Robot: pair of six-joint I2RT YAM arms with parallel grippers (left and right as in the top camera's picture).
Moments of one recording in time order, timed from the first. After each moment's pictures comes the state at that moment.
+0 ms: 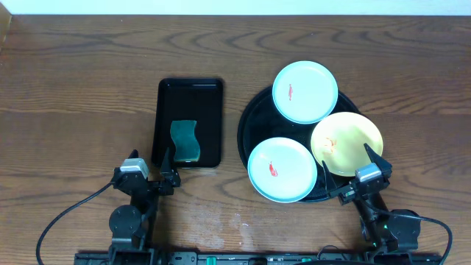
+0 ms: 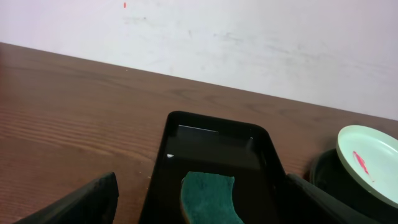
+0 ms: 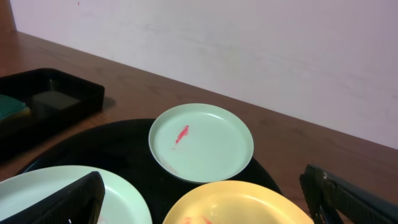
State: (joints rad) left arm -0.05 0.01 0.01 -0.11 -0.01 -0.22; right arm 0.06 0.01 0.01 -0.05 -0.30 -0.19
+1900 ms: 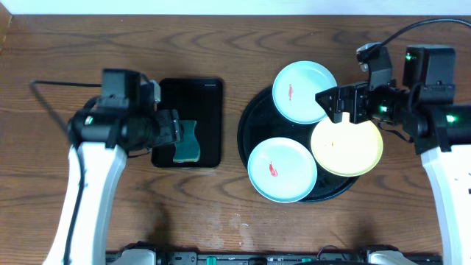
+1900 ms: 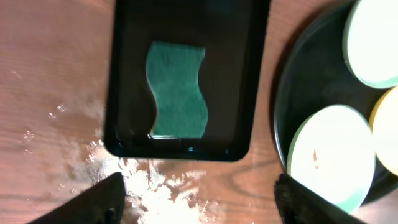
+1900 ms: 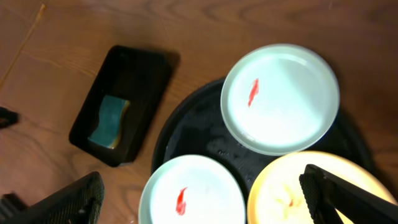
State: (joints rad) left arm -0.05 1.32 1.26 -1.15 0.21 -0.24; right arm 0.06 1.33 1.41 -0.96 -0.51 -0.01
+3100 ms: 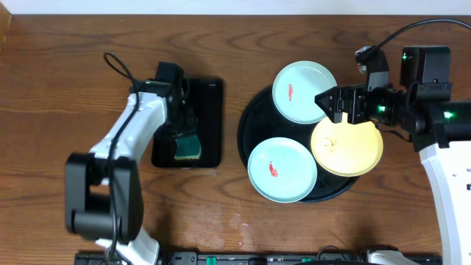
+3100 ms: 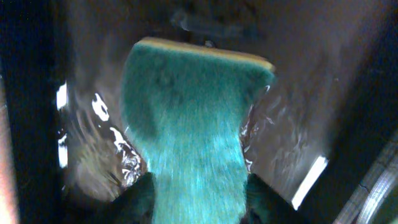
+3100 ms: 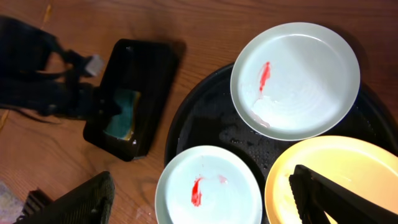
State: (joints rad) left arm -0.14 1.79 1.24 -0.93 0.10 -0.36; right arm 0.06 1.35 1.41 -0.99 -0.53 0.04
